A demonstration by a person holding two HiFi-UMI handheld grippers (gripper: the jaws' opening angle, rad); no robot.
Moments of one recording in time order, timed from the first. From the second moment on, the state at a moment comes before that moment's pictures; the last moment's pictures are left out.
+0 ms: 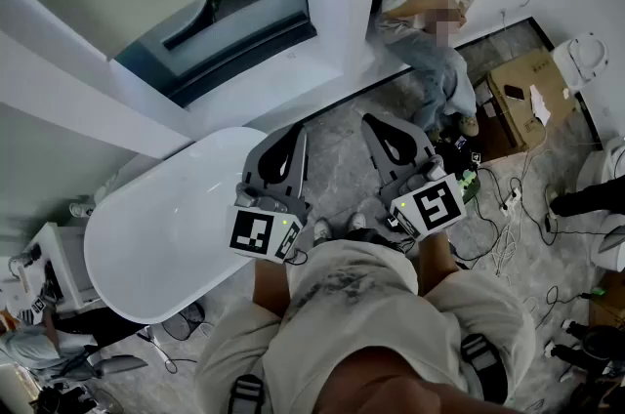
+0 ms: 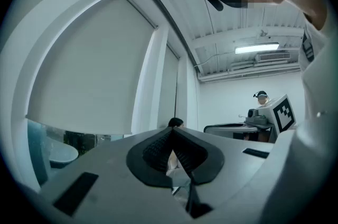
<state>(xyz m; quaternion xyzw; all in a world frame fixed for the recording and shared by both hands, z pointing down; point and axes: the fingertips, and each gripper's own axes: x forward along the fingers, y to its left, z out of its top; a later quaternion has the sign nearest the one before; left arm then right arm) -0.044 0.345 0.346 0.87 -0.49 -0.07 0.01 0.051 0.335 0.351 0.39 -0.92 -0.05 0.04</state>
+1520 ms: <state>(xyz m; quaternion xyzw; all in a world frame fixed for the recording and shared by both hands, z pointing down) -0.032 0.198 0.353 0.86 -0.51 -0.06 0.00 0.054 0.191 0.351 0.37 -0.93 -0.05 0.02</state>
